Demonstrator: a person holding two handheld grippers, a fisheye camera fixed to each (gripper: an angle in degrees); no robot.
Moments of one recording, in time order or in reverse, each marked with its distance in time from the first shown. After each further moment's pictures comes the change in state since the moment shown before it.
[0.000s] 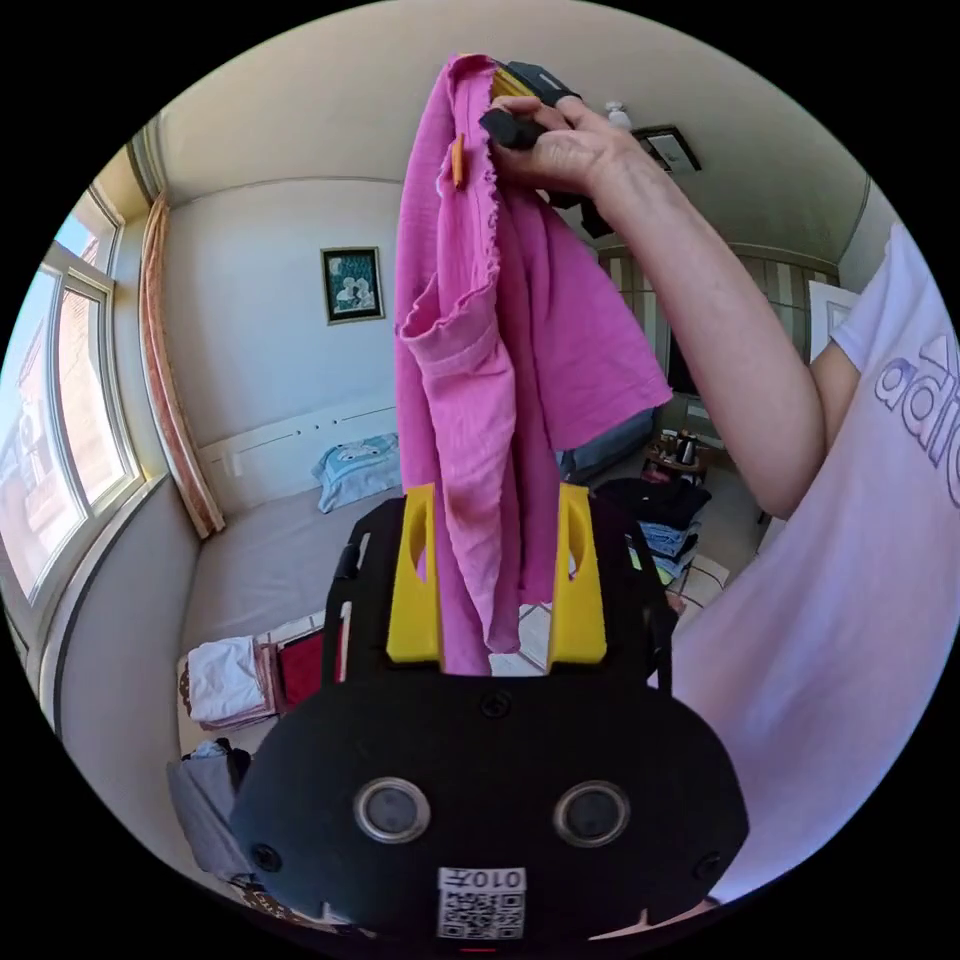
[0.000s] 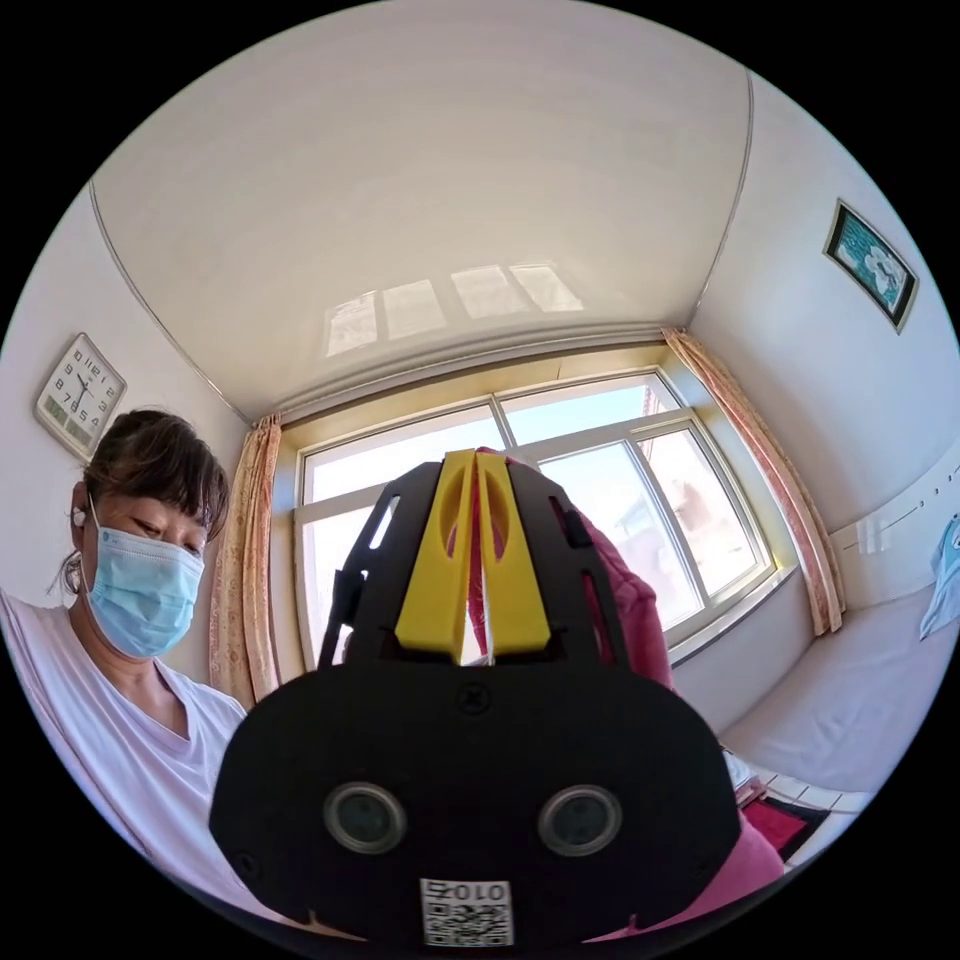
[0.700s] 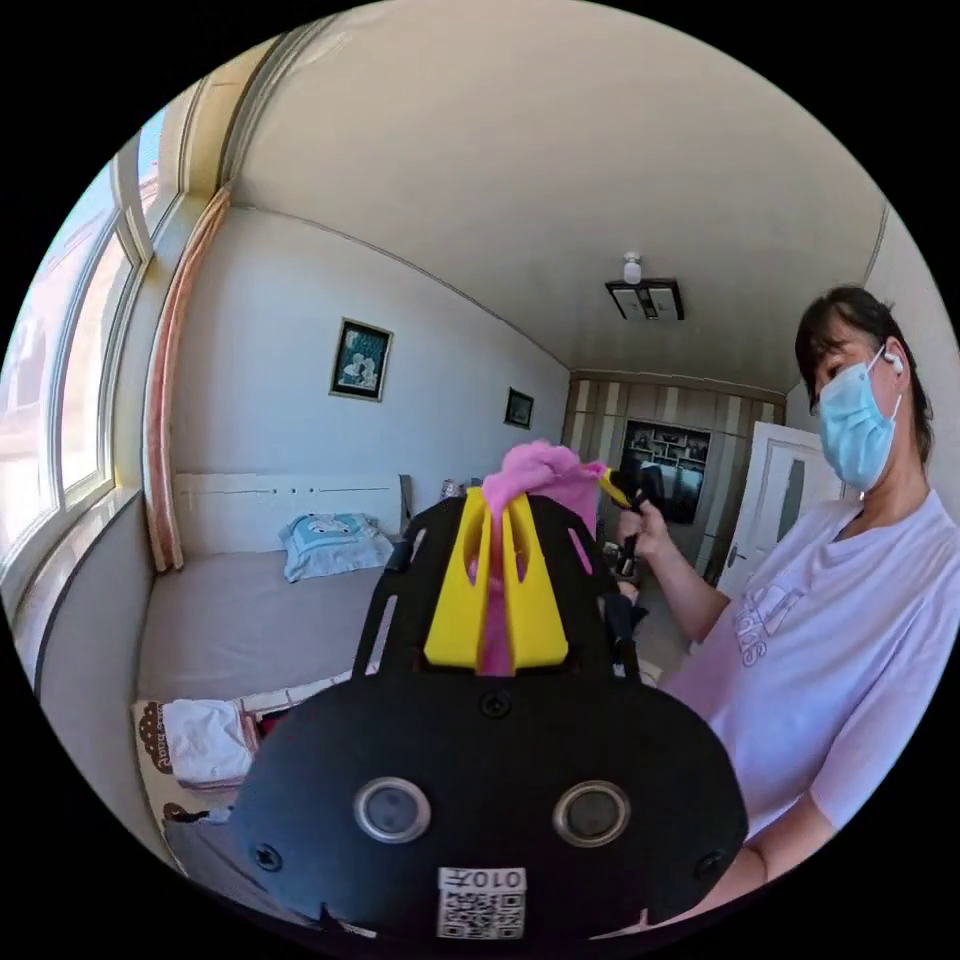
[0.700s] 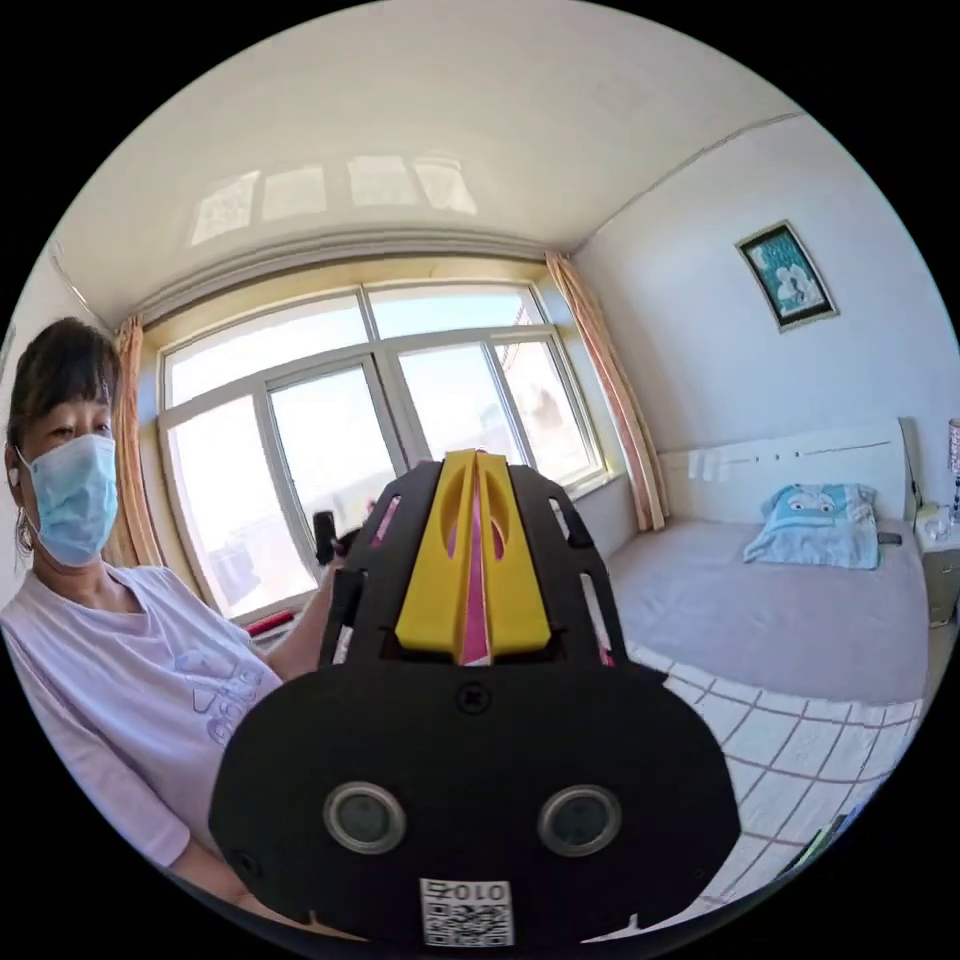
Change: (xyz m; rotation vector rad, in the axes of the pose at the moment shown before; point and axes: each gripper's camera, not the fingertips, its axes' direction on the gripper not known) left arm -0.149 -0.018 -0.202 0.237 0.215 -0.171; right arm 0.021 0.012 -0.107 -0.374 0.482 -0.009
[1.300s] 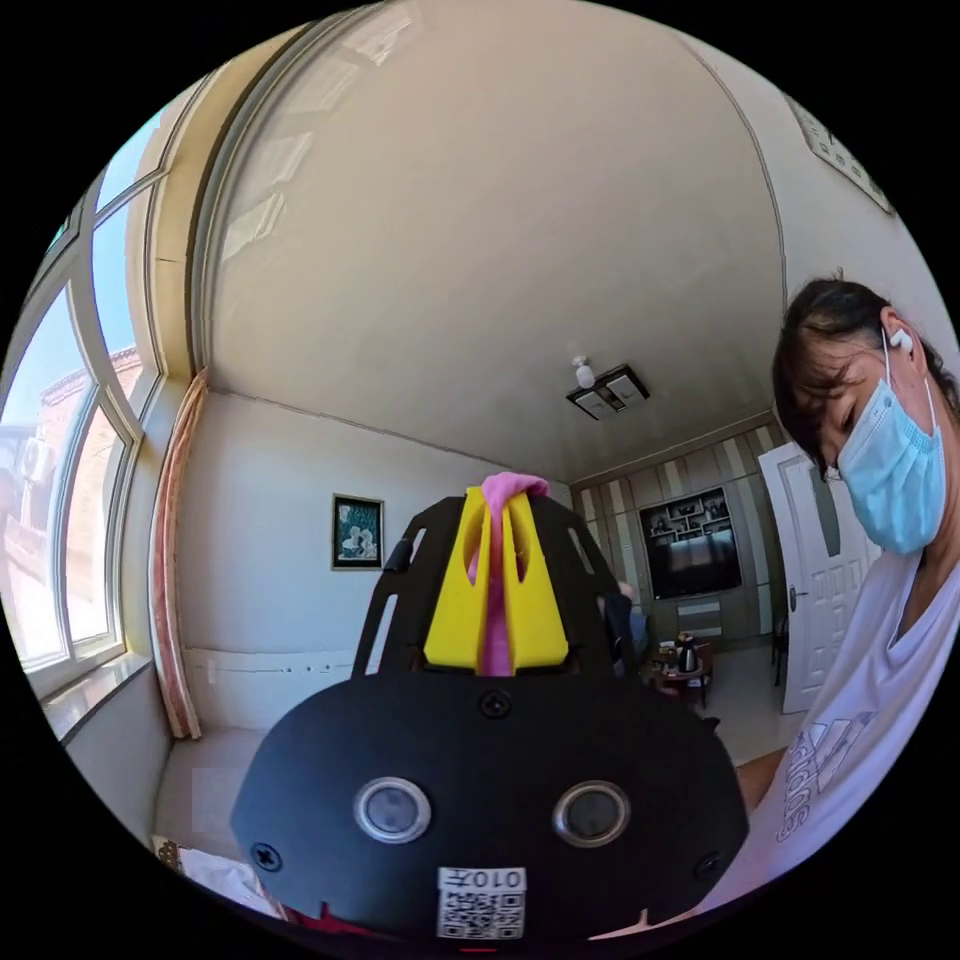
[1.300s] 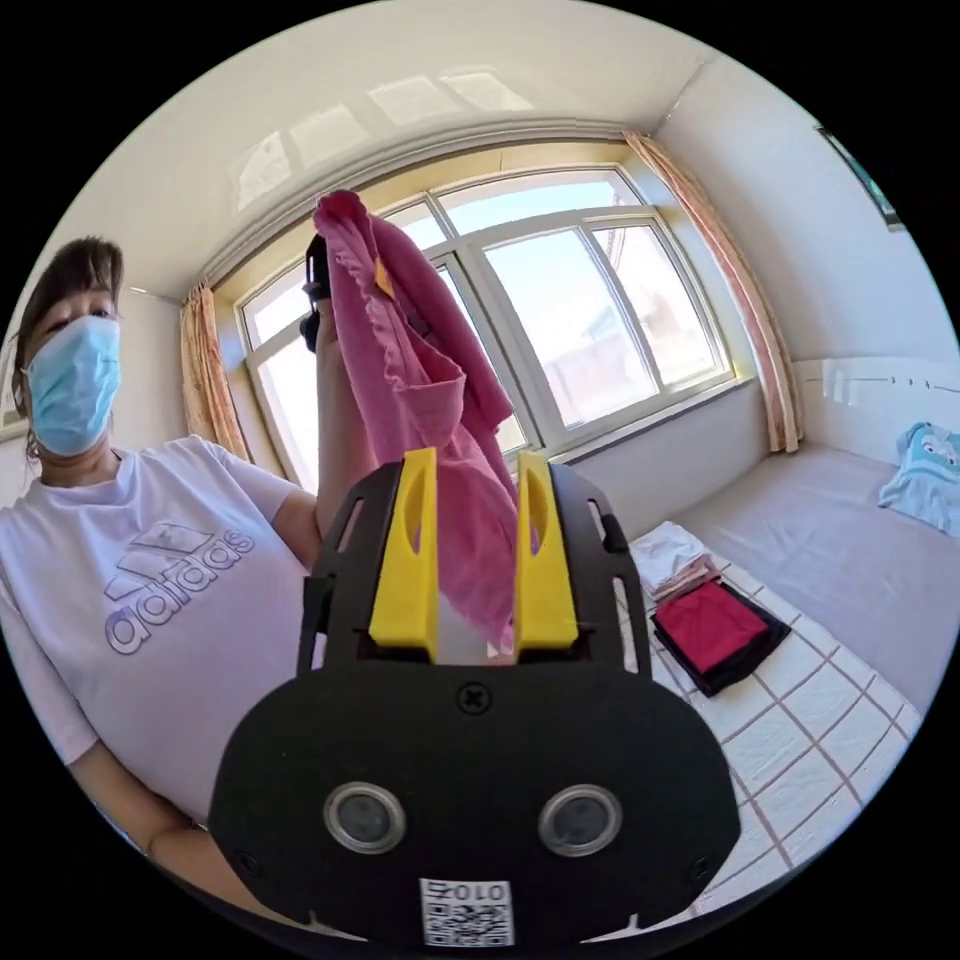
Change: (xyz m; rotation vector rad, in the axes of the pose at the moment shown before) left arm 0.147 -0.109 -0.037 0.528 -0.101 0.242; right arm -0.022 0.111 0.123 -0.264 -0.374 0.006
